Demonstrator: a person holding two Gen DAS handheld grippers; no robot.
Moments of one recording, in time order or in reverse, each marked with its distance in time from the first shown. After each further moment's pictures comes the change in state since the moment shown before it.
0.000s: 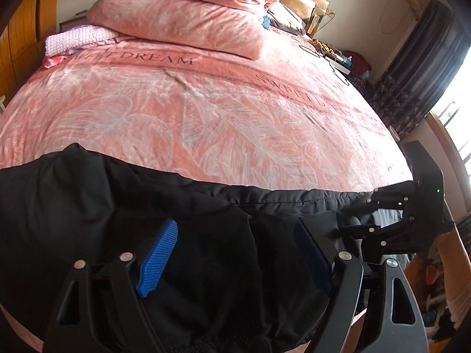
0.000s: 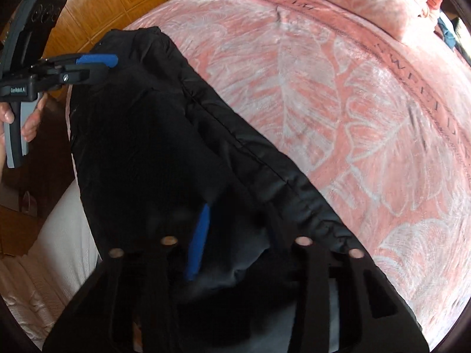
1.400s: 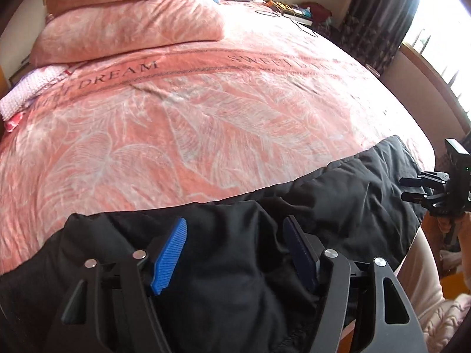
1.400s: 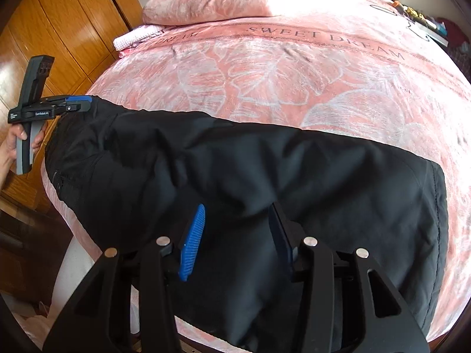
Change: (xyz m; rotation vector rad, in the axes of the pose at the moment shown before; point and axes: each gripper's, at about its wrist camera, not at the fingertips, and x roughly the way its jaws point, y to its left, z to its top) left arm 0.028 0.025 0.044 0.342 0.154 -0.035; right arm -0.044 -0.015 -0.135 0.491 -0.278 -0.153
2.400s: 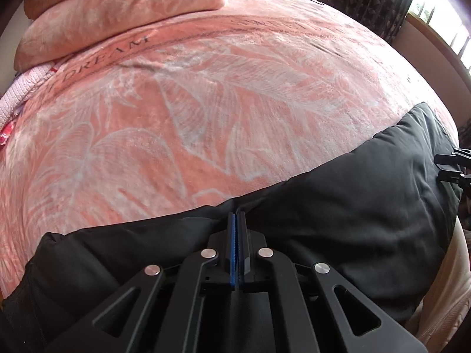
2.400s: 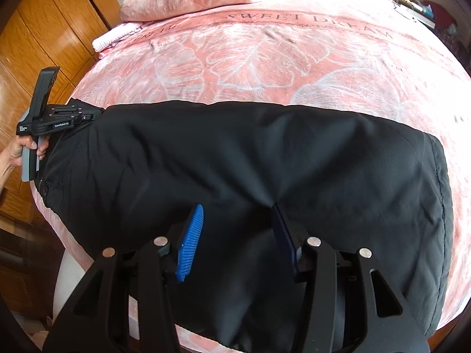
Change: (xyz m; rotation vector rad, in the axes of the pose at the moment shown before) left arm 0.063 0.007 0.001 0.053 0.089 0.092; right arm 0.015 -0.011 0.002 0.079 0.038 -0.030
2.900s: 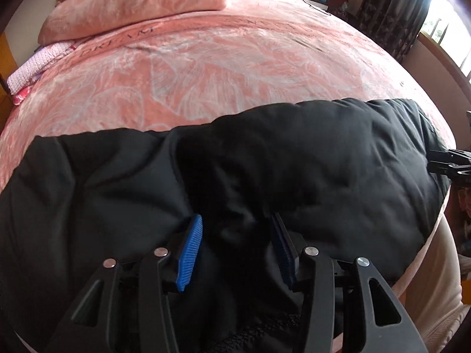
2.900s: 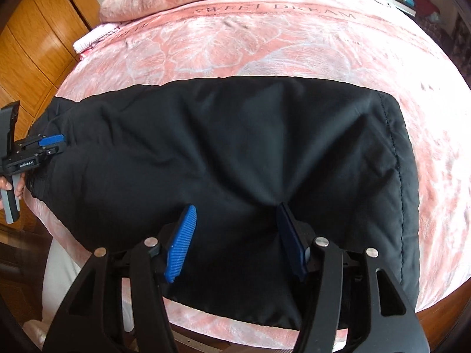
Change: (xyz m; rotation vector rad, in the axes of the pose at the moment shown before) left arm -0.016 -0.070 -0.062 -0.111 -0.059 0.041; right arm -0.019 -0.041 -0.032 0.045 0.029 -0.085
